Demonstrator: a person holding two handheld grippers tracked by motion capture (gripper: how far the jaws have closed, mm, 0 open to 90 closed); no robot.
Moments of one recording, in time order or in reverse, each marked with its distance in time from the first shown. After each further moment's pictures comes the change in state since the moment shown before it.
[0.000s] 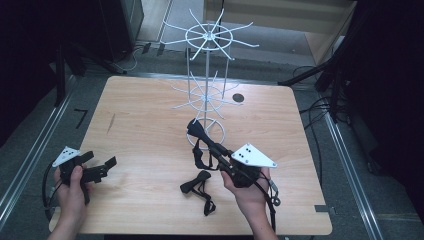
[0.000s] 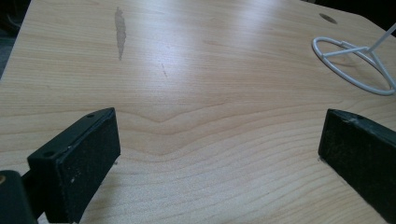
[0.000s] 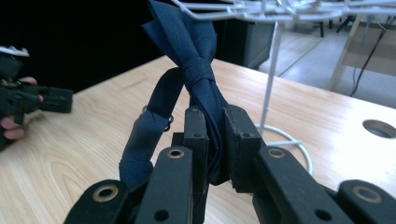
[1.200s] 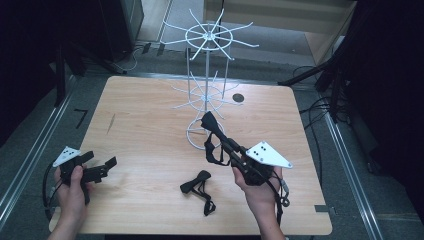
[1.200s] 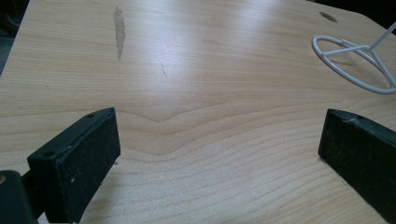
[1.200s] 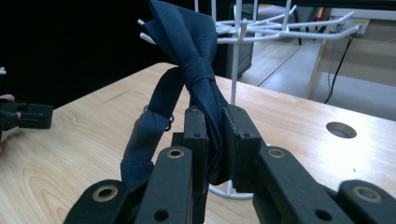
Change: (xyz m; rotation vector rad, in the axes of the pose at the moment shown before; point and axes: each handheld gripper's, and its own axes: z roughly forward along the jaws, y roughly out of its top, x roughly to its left) left arm 0.000 0.000 0.000 0.003 0.000 0.004; right arm -0.017 0.009 -0.019 -0.059 -0.055 0.025
